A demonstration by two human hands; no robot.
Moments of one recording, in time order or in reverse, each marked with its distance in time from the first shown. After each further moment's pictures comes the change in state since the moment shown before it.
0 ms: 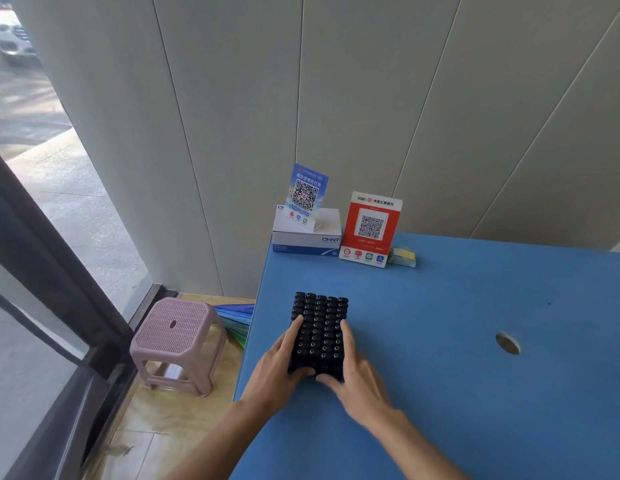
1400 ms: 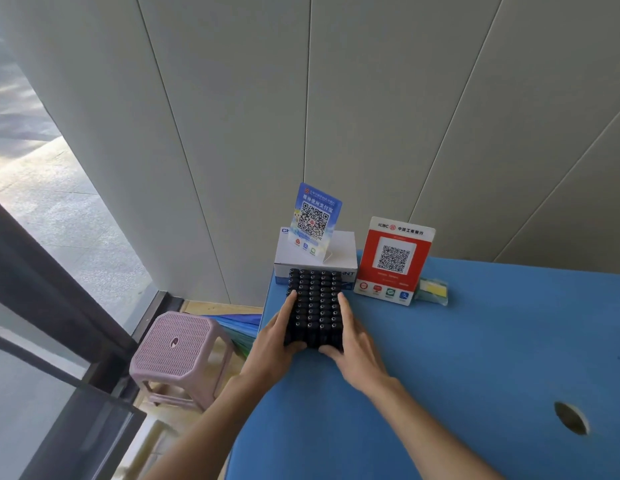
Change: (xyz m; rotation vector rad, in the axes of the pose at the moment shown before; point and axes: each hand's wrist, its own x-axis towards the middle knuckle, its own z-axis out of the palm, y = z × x) left_hand 0.149 -0.036 -0.027 -0.005 0.068 -0.045; right_hand 0.168 0.015 -0.006 0.072 0.021 -0.003
